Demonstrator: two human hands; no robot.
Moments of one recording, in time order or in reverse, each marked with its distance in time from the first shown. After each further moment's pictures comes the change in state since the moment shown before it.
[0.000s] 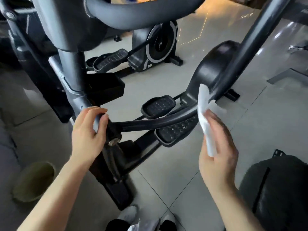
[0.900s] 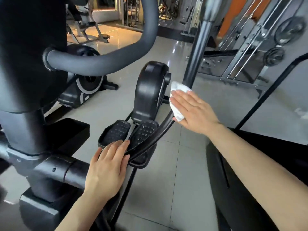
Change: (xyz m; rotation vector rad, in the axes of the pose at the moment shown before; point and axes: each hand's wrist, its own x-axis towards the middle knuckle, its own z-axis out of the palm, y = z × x) left_hand 0.038 -0.025 0.044 0.048 -0.446 0.592; right_hand 0.093 0.052 -0.008 -1.280 -0.402 -0.482
